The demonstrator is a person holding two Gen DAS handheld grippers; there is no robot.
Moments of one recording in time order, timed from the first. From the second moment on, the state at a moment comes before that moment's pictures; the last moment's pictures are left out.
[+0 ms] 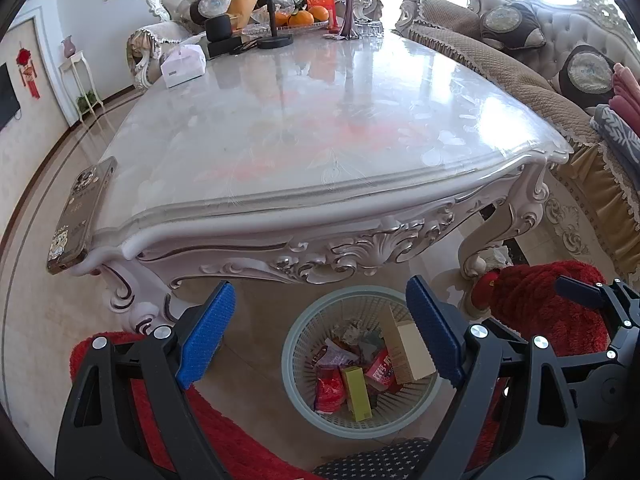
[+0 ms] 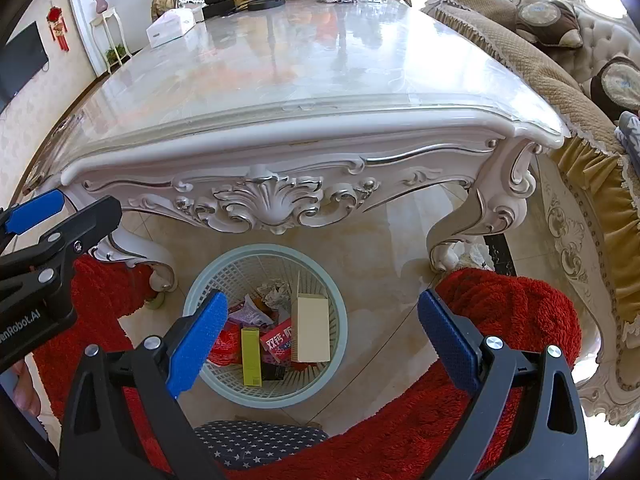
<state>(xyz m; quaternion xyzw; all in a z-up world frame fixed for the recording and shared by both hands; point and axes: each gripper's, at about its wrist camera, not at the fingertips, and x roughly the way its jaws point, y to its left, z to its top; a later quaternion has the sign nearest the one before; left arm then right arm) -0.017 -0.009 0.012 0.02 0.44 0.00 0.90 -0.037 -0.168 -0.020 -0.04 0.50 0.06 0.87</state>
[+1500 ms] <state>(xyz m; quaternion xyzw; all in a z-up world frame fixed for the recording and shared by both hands) -0.011 -0.004 0.009 0.02 0.45 0.01 0.89 -0.034 -0.166 -0.024 -0.03 0.50 0.06 0.87</state>
